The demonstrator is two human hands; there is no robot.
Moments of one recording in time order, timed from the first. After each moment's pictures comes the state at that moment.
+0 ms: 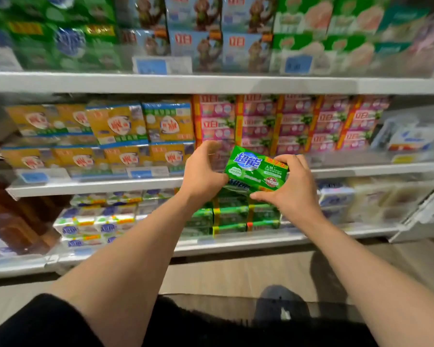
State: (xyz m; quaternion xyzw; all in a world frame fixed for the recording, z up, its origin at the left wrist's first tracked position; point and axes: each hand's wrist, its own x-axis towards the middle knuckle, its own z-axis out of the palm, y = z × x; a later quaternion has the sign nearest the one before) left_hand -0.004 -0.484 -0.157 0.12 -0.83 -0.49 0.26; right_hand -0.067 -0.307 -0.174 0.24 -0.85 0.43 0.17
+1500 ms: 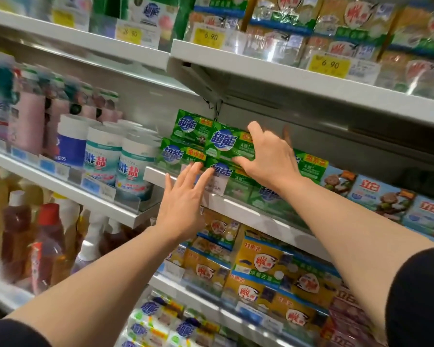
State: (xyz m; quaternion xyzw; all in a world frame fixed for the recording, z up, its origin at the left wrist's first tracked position) left_hand 0.114 -0.792 -0.049 0.31 -0.88 -0.01 0.36; right_hand -0.002 -0.694 0.081 0.56 -0.74 0.15 0.35
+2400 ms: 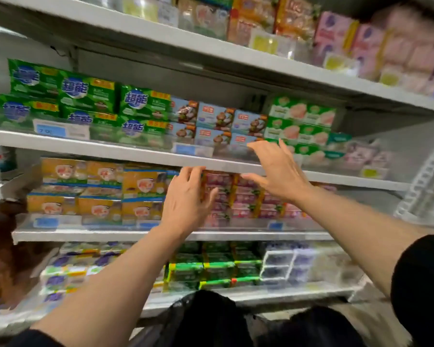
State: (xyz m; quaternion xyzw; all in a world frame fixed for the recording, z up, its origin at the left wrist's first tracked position) left_hand 0.070 -0.533 -0.068 0.07 -0.88 -0.22 0.41; right_hand -0.039 -0.357 0.017 0.44 -0.84 0.06 0.31
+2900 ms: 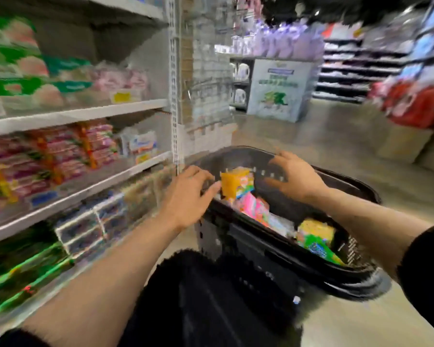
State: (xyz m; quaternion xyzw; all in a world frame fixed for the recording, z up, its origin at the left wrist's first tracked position) left_hand 0.012 -0.083 -0.110 -0.36 -0.87 -0.30 0.17; right_hand 0.081 0.172 -0.078 -0.03 -0.98 0.03 0.20
